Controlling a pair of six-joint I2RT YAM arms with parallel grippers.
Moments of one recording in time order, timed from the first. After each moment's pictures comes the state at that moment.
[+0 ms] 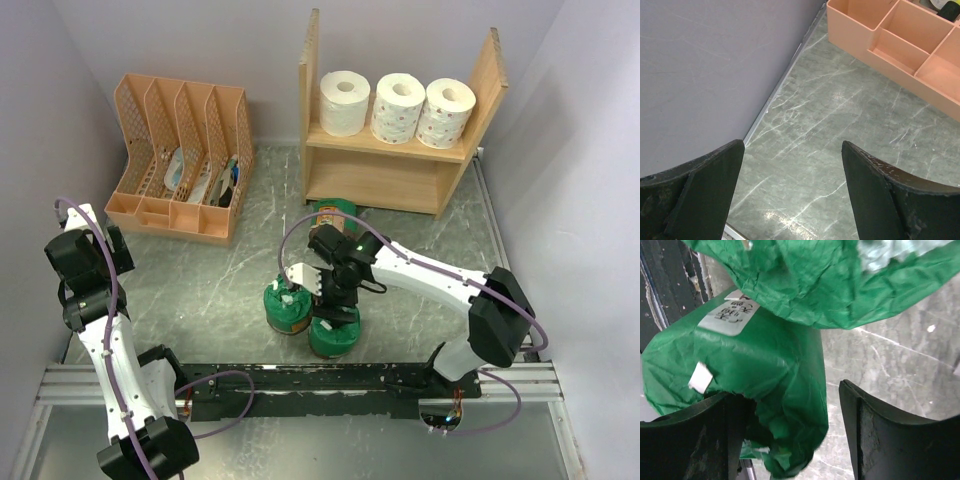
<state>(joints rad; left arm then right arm) 0.53 0.69 0.71 -0.48 -0.08 0.13 0.90 1.51 1.13 -0.93 -0.31 -0.62</state>
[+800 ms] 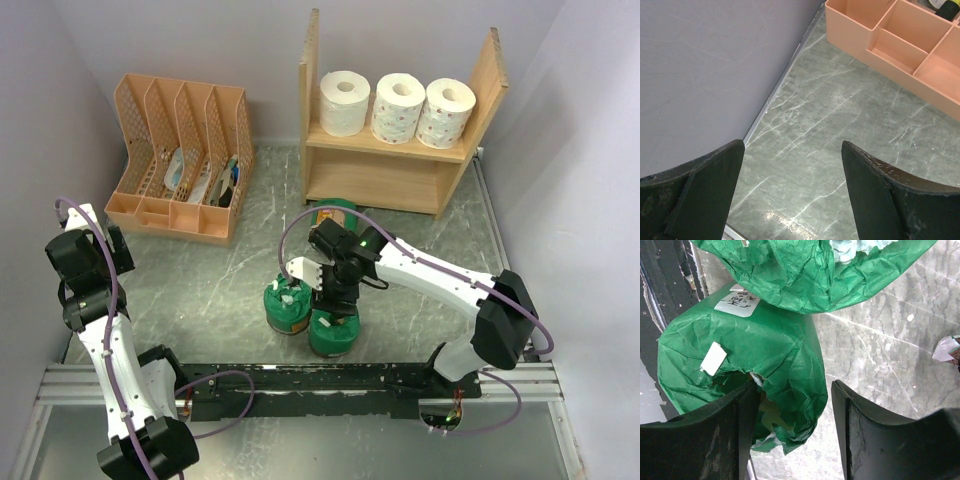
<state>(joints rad) 0.53 0.69 0.71 -0.48 -0.07 0.14 0.91 1.49 1.17 -0.98 -0.27 -0.61</state>
